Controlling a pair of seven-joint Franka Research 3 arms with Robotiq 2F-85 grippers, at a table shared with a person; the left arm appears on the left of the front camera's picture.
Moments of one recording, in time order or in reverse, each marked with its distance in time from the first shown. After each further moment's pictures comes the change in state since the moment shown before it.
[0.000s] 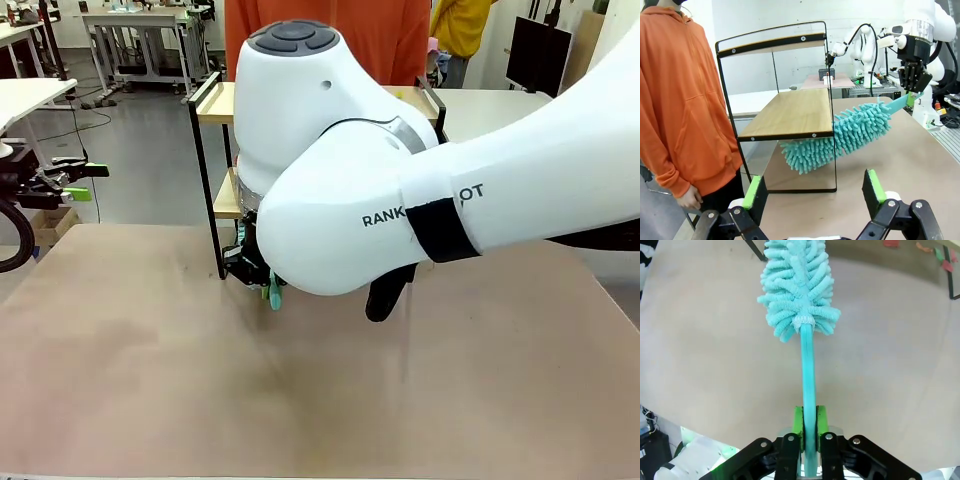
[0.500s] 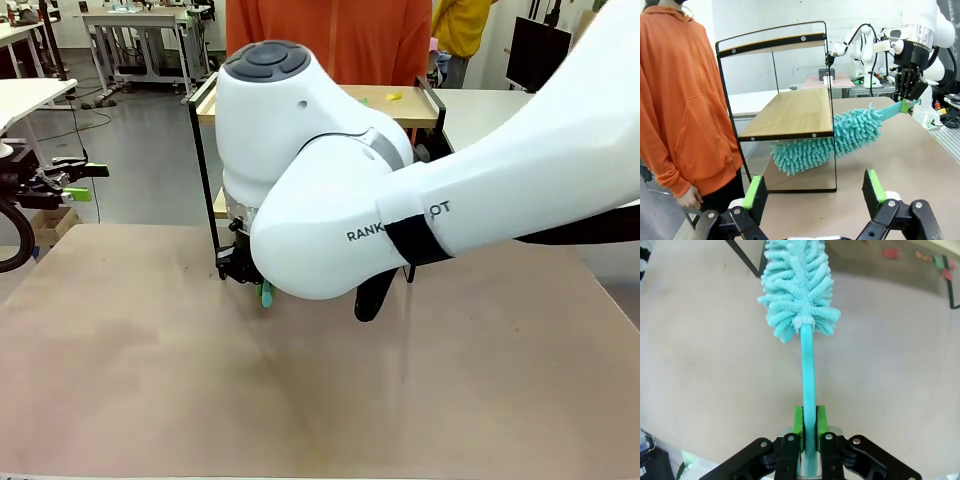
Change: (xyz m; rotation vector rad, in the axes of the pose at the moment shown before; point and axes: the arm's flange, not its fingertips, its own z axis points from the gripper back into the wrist) left arm 0.000 0.000 0.000 0.000 0.000 0.000; right arm 0.016 0.018 -0.025 -0.038 -0.056 -0.040
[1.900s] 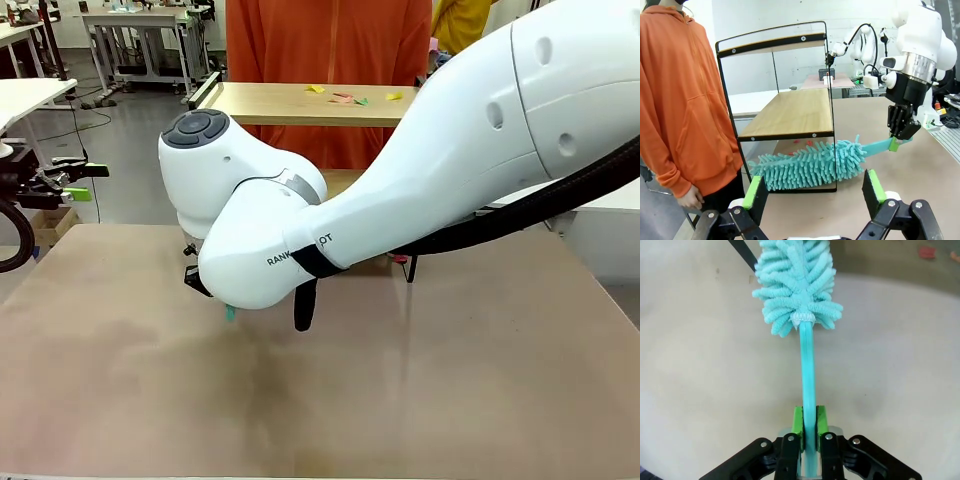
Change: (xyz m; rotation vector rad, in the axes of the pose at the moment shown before) left arm 0.000 0.000 0.000 0.000 0.000 0.000; right arm 0.026 0.055 -0.087 -0.047 0.028 -0.061
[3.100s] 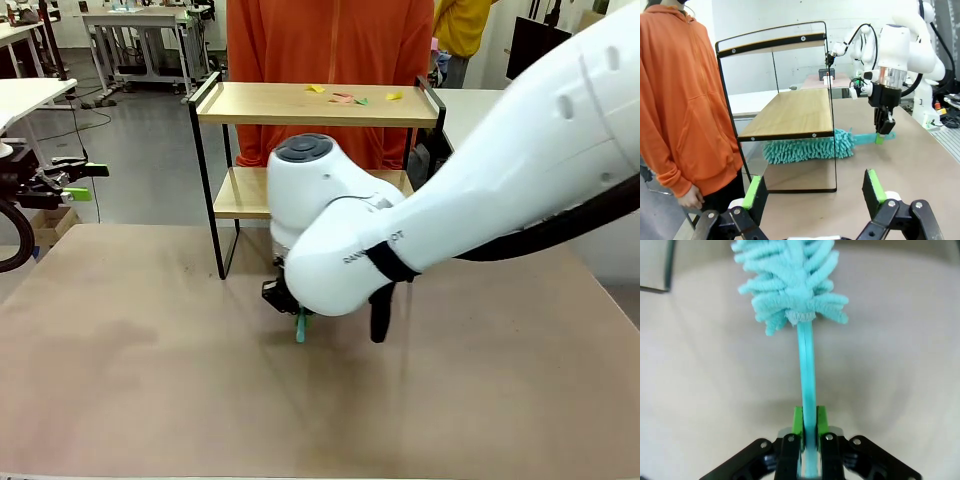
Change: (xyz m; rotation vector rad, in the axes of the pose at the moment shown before) left arm 0.000 0.000 0.000 0.000 0.000 0.000; right arm 0.005 -0.123 -0.036 -0.012 0.115 -0.077
